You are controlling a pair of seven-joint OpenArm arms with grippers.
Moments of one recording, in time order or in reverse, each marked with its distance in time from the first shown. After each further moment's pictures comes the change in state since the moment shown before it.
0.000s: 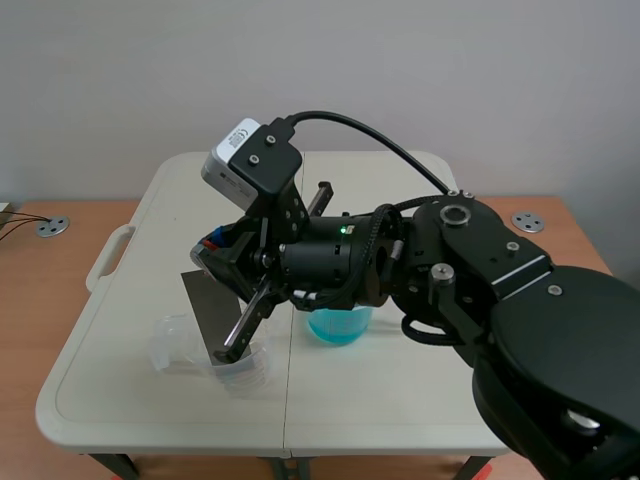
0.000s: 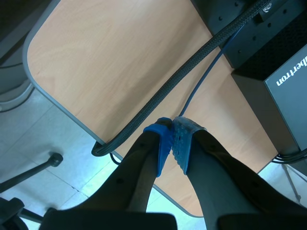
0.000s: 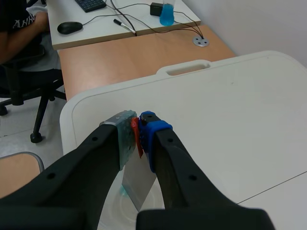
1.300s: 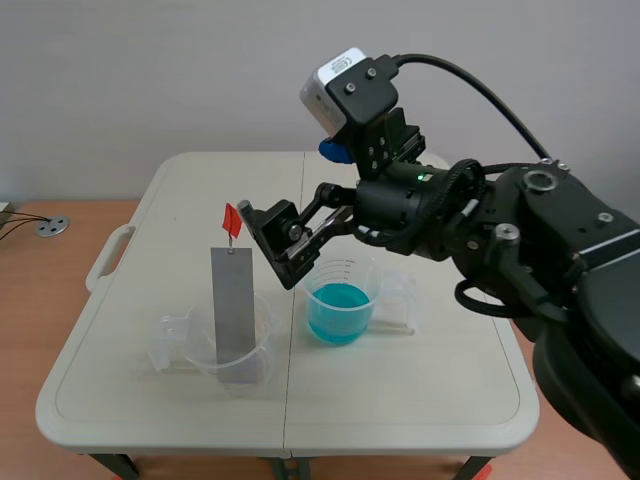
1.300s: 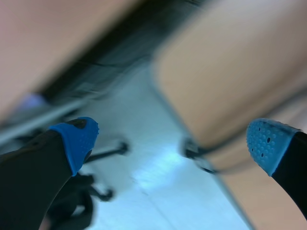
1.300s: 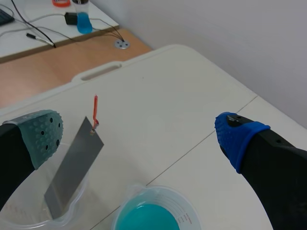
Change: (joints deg) left arm 0.3 0.2 -16.3 5.4 2.8 12.2 1.1; right arm -1.9 5.0 7.1 7.3 5.0 -13.3 -1.6
